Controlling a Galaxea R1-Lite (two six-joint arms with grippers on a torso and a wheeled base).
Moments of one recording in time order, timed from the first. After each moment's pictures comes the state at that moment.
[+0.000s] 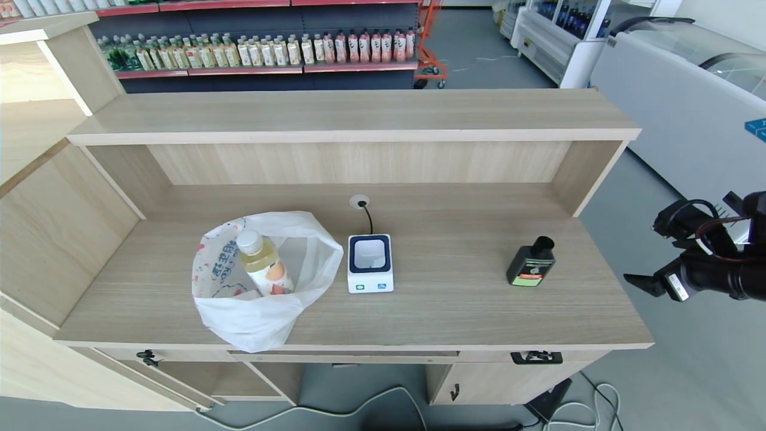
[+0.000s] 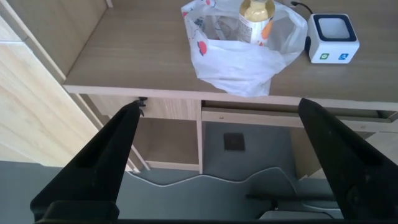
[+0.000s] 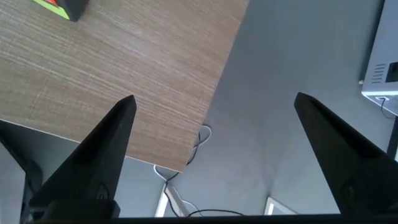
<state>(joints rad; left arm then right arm) 0.00 0.00 0.00 0.00 0.05 0.00 -0.27 1.74 -0.81 -0.45 0.20 -0.75</state>
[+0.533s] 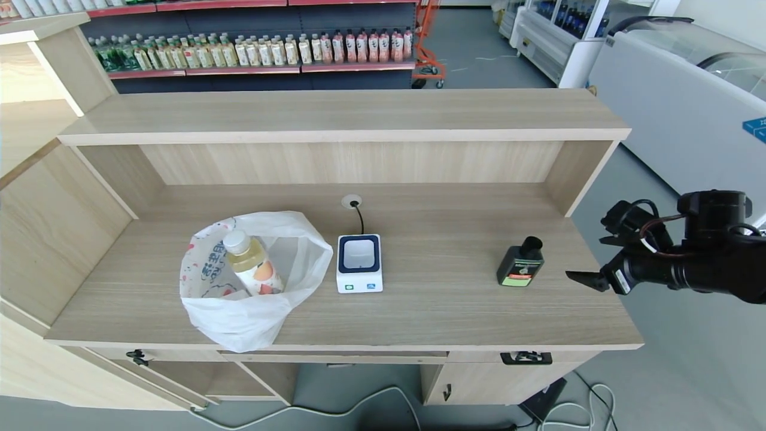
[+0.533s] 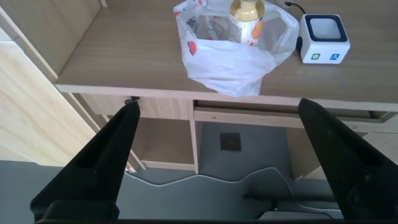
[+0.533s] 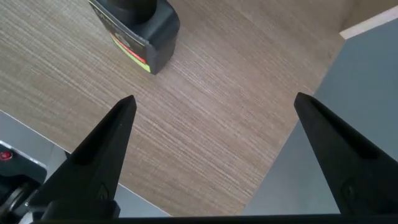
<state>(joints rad) 0.00 0.00 0.00 0.00 0.05 -0.01 -0.14 1.89 -0.92 -0.45 0.41 -0.73</state>
